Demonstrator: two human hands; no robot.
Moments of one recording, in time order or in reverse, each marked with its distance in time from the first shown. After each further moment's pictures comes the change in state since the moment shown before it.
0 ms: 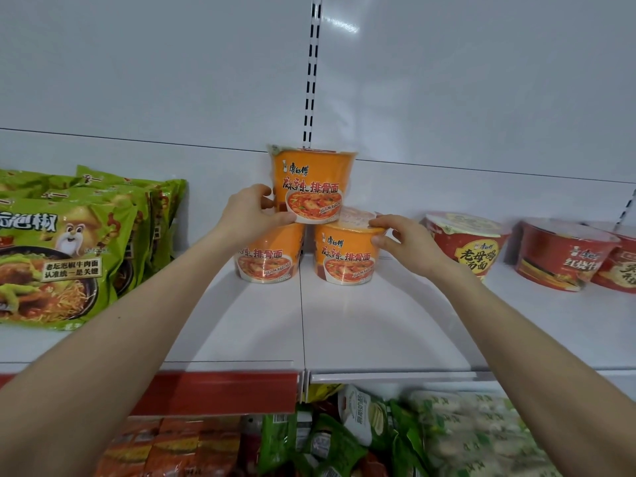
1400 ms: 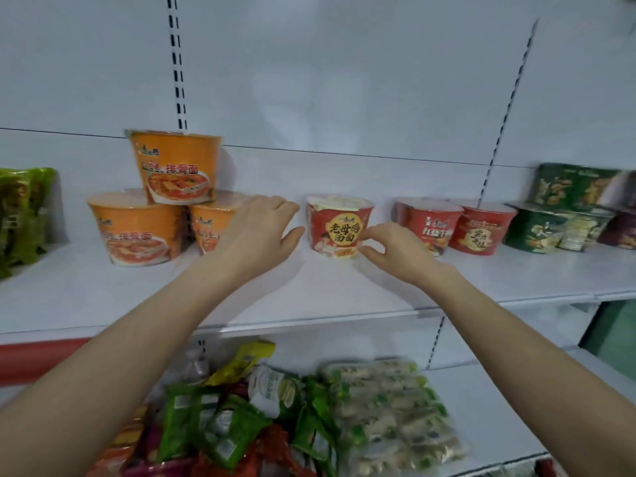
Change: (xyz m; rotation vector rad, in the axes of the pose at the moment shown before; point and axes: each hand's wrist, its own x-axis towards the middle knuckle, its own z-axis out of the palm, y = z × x) left_hand -0.095 0.122 0.108 0.535 0.096 0.756; right_hand -0.115 0.082 -0.118 -0.523 0.058 -0.114
